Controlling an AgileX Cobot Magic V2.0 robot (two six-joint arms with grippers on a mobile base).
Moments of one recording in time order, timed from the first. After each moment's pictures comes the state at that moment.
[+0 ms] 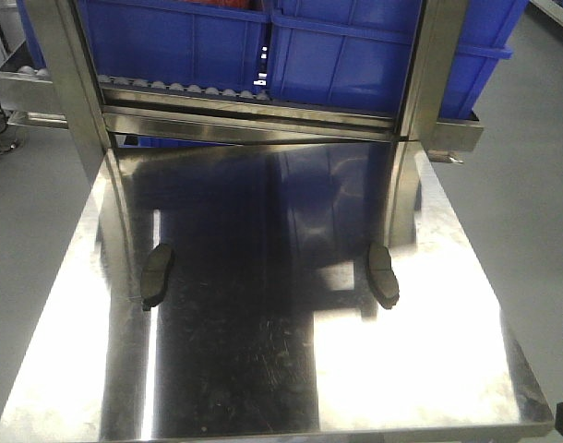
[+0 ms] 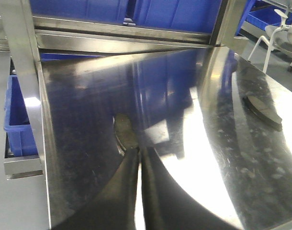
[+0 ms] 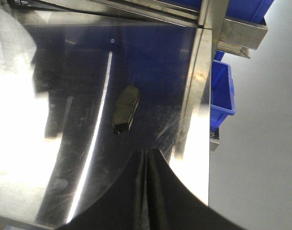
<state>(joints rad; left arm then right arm) -0.37 0.34 -0.40 0.09 0.48 -0.20 0.26 0.45 -0.44 -0.08 0.53 0.04</state>
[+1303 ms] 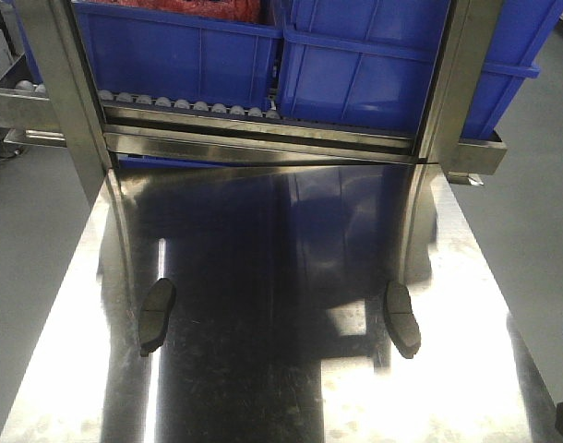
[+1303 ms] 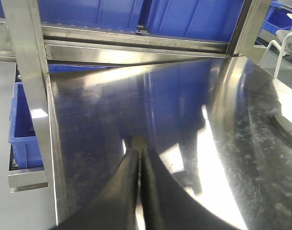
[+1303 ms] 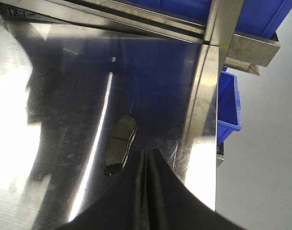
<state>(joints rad) -0.37 0.34 -0.40 0.09 0.48 -0.20 0.26 0.45 -0.44 -0.08 0.53 0.04</state>
